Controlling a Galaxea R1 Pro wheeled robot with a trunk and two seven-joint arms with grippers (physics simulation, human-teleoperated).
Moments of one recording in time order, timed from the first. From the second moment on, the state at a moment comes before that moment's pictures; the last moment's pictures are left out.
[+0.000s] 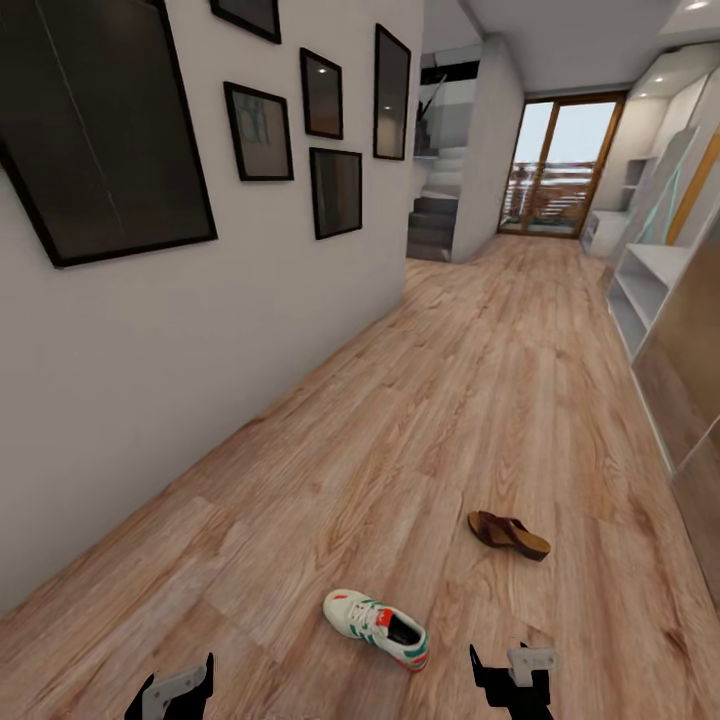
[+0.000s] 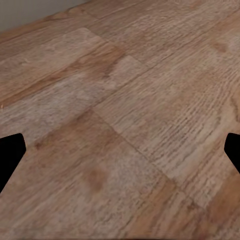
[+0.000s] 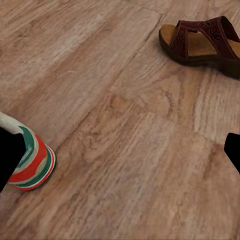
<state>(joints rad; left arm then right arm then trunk) -0.23 0.03 0.22 -0.35 0.10 -0.67 -0.01 -0.39 -0.04 -0.08 -0.16 0.09 -0.61 0.01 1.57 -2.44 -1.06</state>
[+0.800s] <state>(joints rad) -0.23 0.03 0.22 -0.35 0.10 -0.67 -0.01 -0.39 -0.04 -0.08 -0.16 0.09 -0.61 0.01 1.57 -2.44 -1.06</state>
